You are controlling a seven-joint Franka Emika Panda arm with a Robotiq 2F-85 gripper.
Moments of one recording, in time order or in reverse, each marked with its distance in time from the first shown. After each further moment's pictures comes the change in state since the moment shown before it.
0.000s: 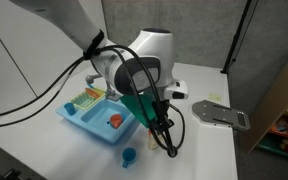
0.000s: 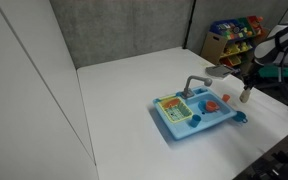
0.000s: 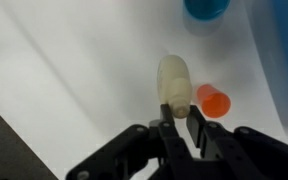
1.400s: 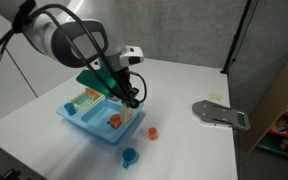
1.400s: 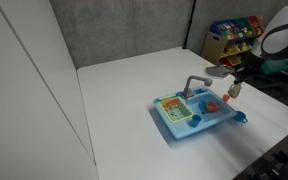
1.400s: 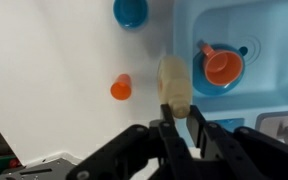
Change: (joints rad) arm 0.117 -0.316 0.096 -0.279 -0.076 0.111 -0.089
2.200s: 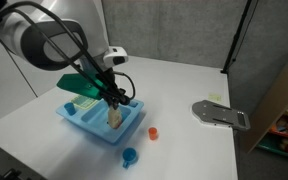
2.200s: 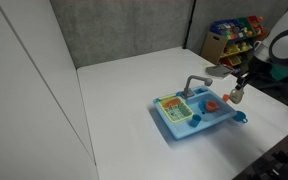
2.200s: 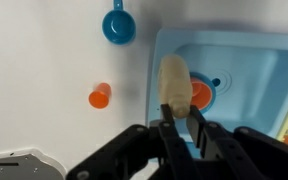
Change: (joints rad) arm 0.010 -0.095 0.039 -0.128 -0.004 0.022 -0.127
